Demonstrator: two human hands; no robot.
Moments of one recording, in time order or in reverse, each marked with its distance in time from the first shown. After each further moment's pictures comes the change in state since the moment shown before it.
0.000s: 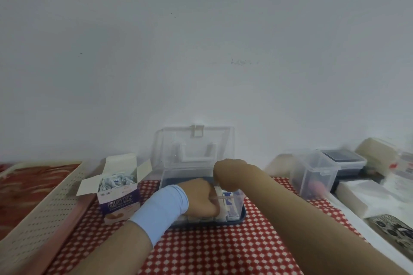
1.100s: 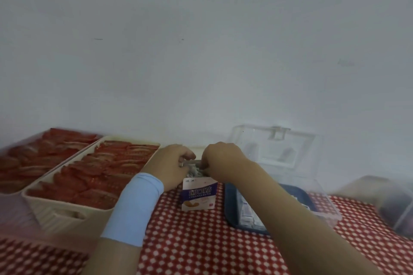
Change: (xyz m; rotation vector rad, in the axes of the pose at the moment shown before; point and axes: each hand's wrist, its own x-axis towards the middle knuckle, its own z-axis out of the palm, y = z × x) left_hand -0.122 -0.182 -0.052 -0.223 0.658 -0.229; right_hand 0.050 -0.192 -0.057 0.004 0.287 -0.253
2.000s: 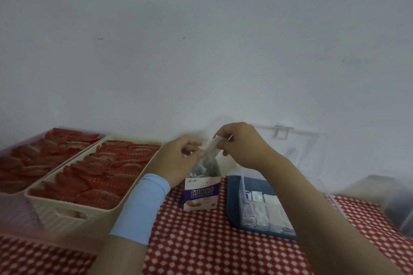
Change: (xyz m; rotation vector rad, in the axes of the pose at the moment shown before) left_hand 0.005 0.004 0.009 -0.372 0.149 -0.041; right_hand -0.017 0.040 -0.022 0.693 0.264 0.055
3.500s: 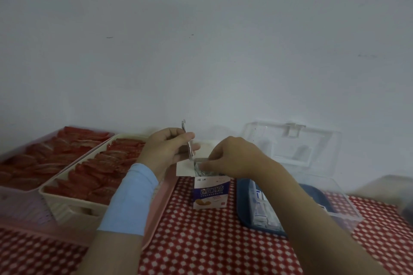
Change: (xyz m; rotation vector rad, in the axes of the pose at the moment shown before) left_hand -0.002 0.011 -0.032 -0.770 0.075 -0.305; right_hand -0.005 -0.022 0.031 -0.236 -0.241 0.080
